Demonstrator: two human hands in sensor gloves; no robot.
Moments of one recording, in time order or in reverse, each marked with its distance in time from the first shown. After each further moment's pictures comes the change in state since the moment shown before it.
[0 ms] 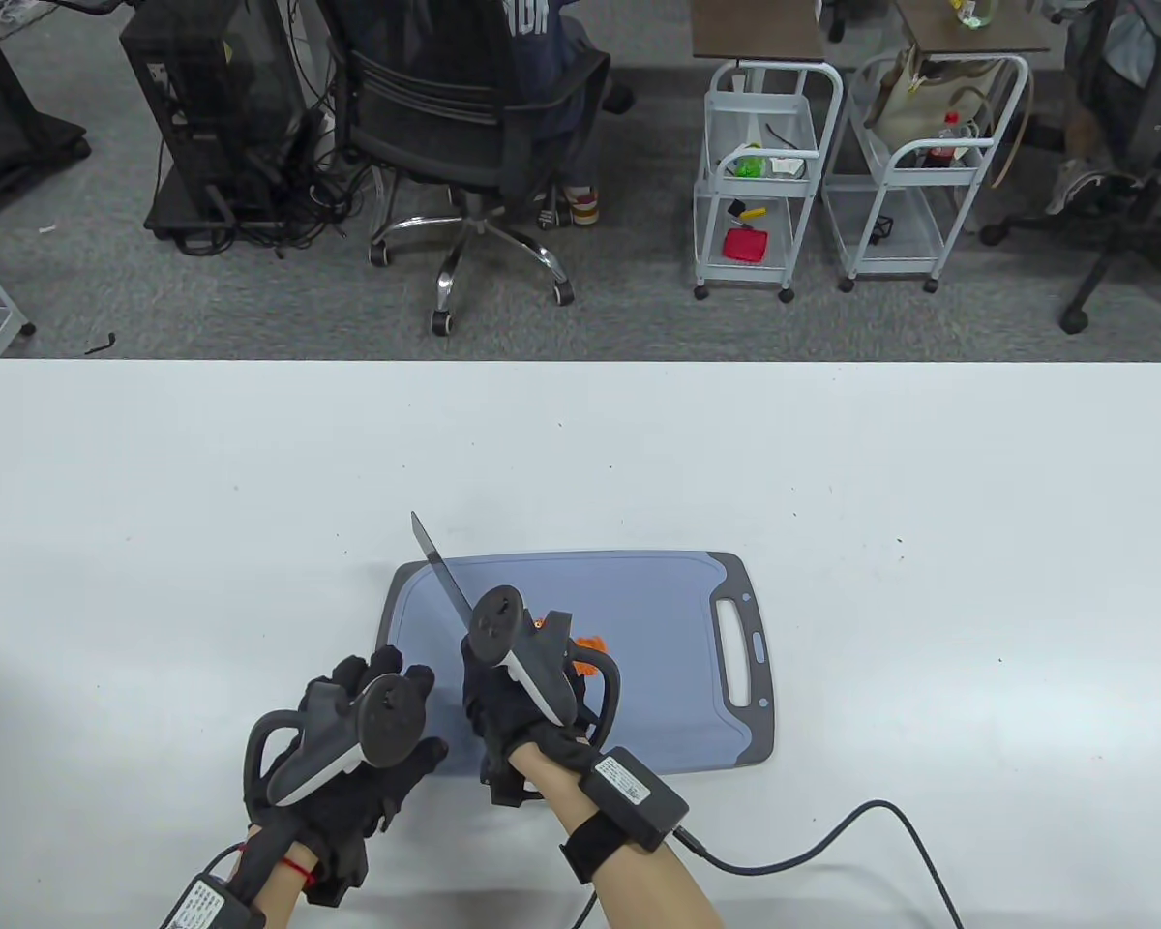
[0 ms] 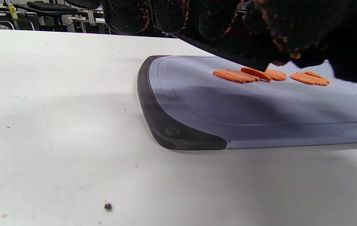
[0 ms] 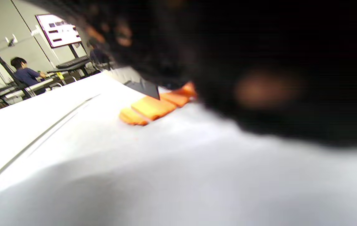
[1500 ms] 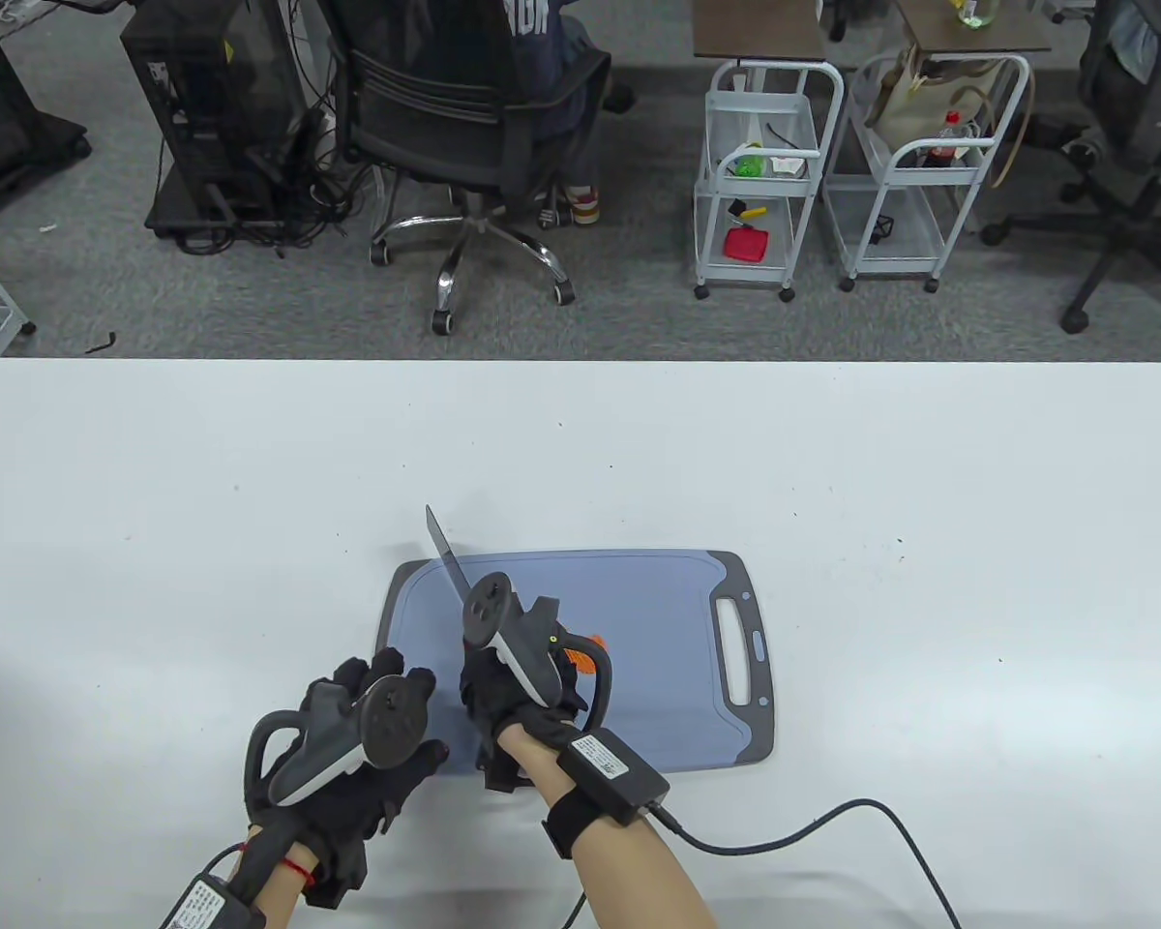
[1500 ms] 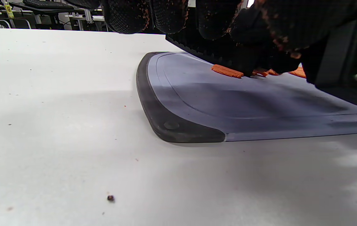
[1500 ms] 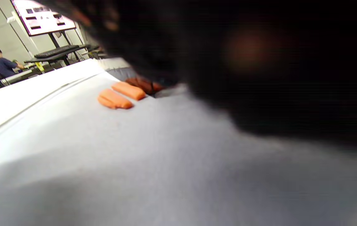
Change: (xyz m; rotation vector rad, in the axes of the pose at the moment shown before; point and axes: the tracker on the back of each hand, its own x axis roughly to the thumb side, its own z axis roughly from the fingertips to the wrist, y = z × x) left_hand 0.002 -0.003 0.001 -0.017 -0.011 -0.014; right_hand 0.001 0.014 -0.019 0.033 0.047 -0.039
